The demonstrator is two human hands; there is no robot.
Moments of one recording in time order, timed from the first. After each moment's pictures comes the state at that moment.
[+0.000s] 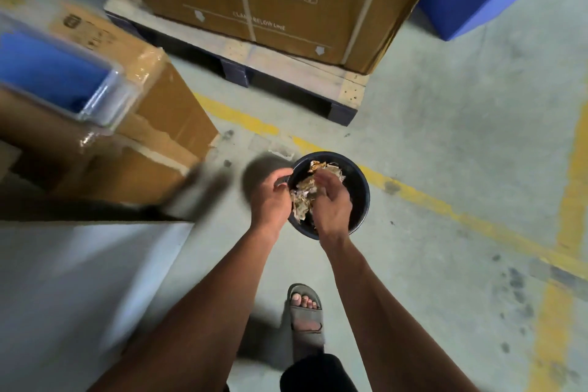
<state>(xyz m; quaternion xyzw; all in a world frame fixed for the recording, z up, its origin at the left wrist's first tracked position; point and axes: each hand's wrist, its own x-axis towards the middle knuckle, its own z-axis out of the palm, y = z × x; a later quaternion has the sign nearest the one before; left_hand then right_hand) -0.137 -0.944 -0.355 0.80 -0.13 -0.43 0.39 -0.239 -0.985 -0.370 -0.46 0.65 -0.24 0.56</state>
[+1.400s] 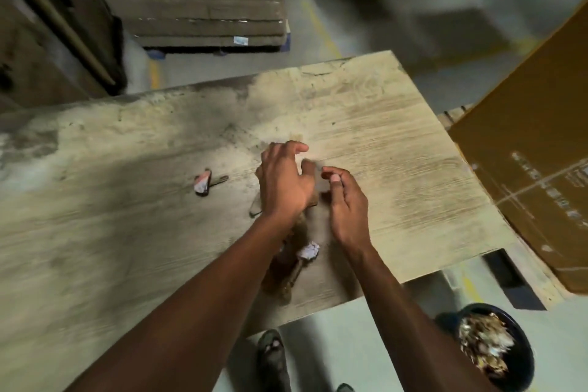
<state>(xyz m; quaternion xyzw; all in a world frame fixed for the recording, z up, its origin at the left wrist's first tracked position) 0.215 -0.437 -0.035 0.91 -0.02 0.01 0.42 0.145 -0.551 -0.066 -0.81 0.14 -0.15 0.54</state>
